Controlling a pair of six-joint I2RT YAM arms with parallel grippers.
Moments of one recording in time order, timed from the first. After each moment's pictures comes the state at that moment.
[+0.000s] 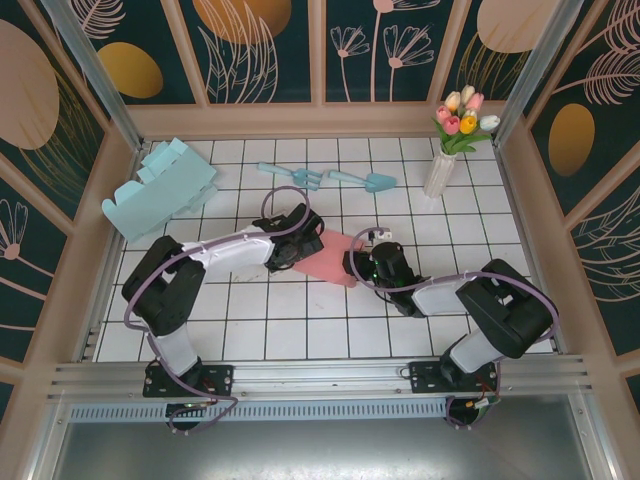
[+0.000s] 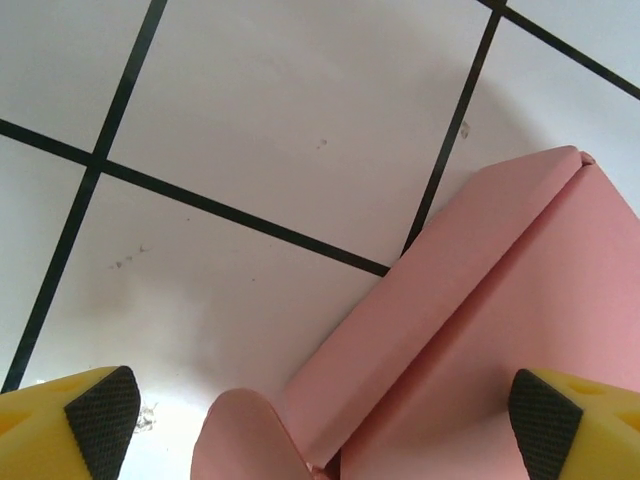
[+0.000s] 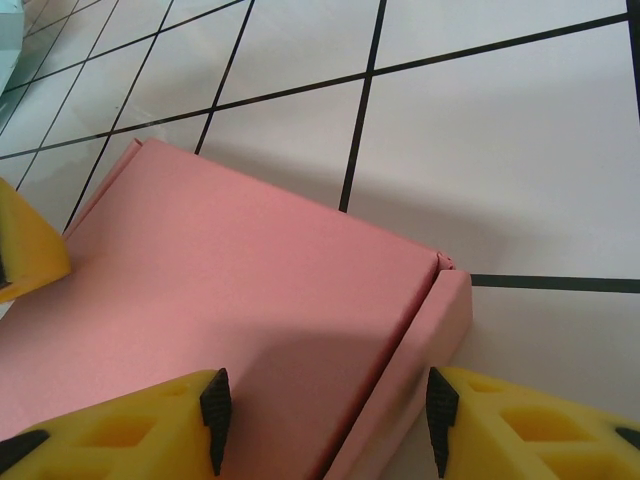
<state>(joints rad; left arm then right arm) -0.76 1.76 1.12 -0.52 -0.22 -1.17 0.69 1.52 0.38 0.60 0.10 0.60</state>
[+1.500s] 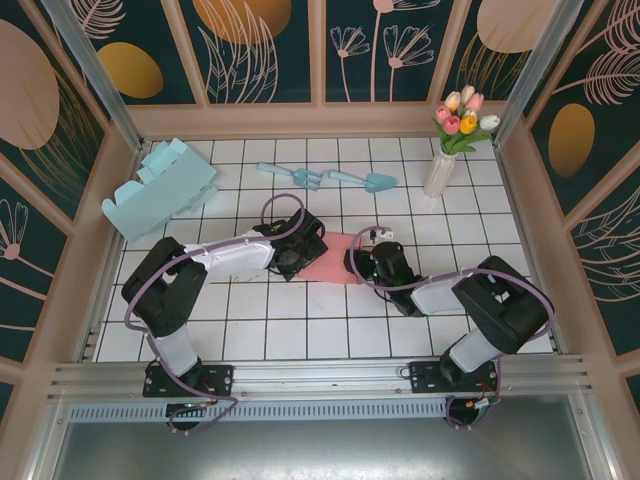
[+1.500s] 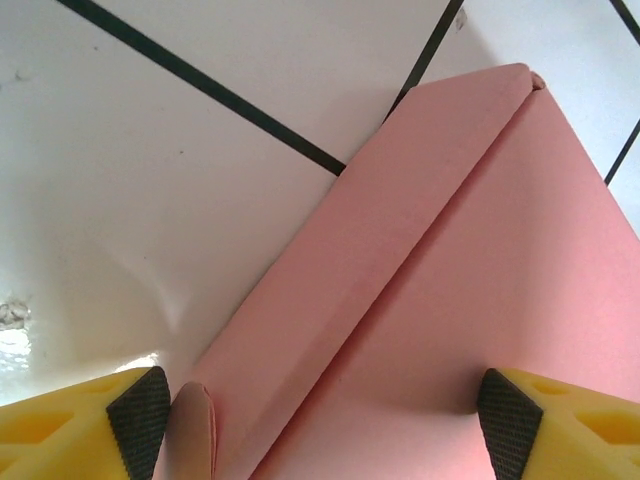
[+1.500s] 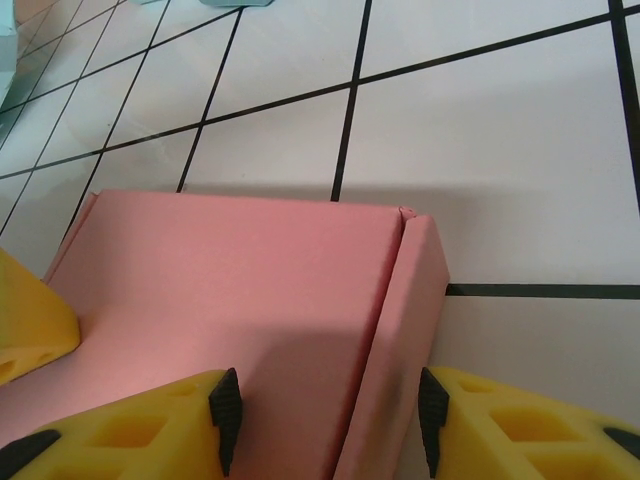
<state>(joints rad) -0.77 1.77 1.07 -0.42 -0.04 -1.39 0.69 1.56 0.38 0.64 0.11 0.64</state>
